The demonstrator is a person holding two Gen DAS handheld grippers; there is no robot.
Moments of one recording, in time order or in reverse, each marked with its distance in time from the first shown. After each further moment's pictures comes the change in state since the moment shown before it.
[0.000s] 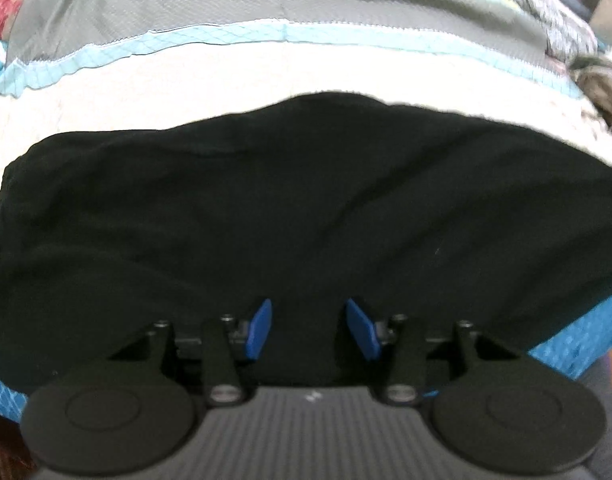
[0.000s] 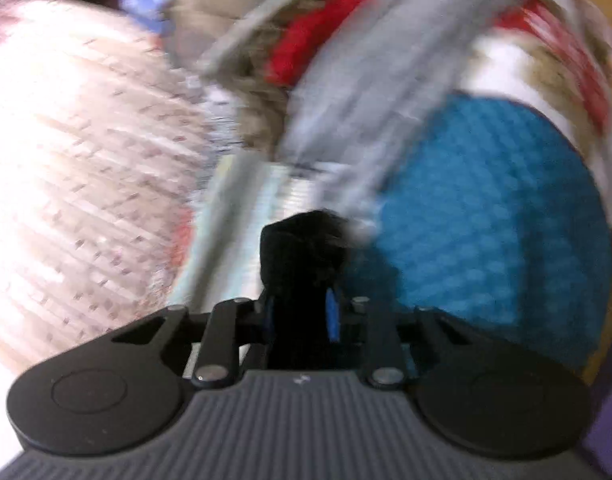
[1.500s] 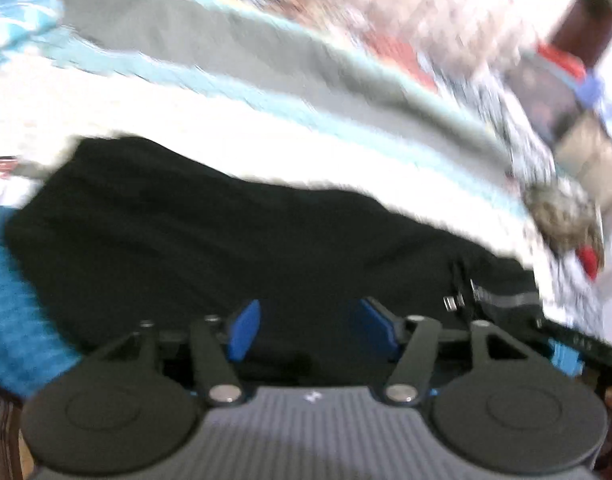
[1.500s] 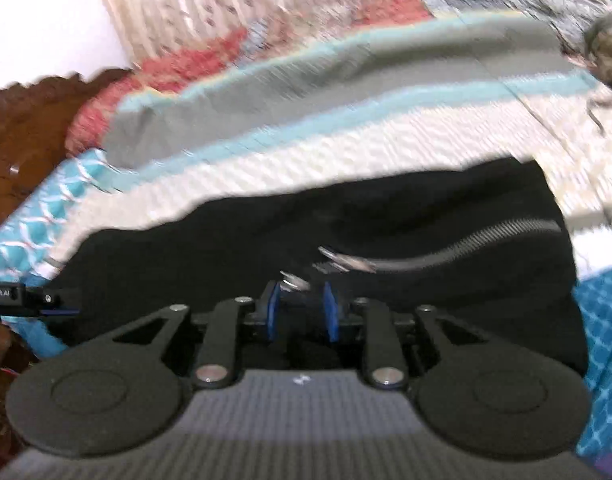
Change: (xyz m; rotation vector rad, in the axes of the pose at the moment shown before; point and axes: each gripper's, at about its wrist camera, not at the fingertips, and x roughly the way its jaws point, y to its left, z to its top) left arm -0.086 0.109 -0.040 -0.246 -0.258 -0.221; right arm 0.057 0.197 -0.246 -0.806 0.571 0.180
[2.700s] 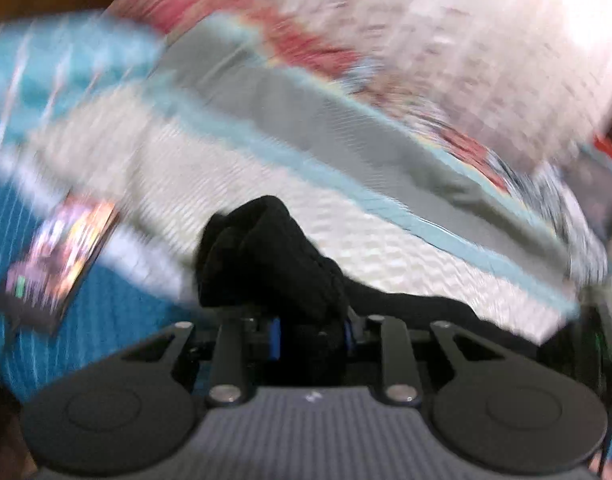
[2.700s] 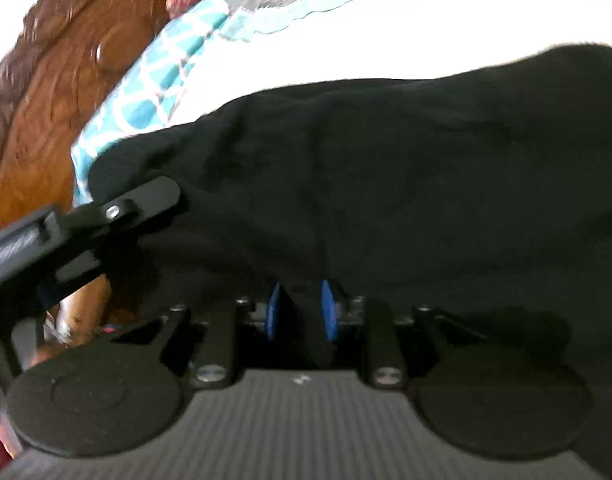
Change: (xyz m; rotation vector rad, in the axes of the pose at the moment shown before) left arm -0.012 0.049 0.015 -0.023 -0.246 0.152; right arm 0.193 0.150 -0.013 0.101 0.492 0.365
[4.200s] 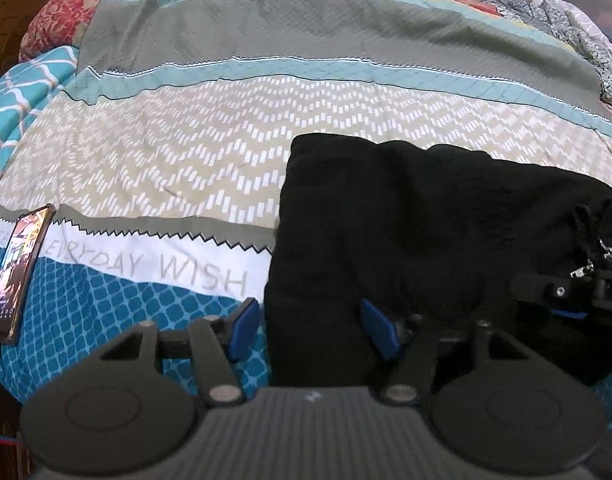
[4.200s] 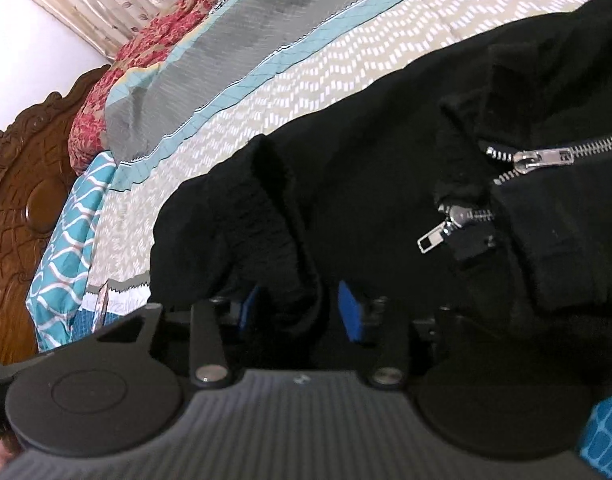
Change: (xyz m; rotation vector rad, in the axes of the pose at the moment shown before) left arm 0.073 -0.112 -0.046 0.295 0.338 0.201; right arm -0.152 -0.113 -0.051 0.228 -0.325 -0.216
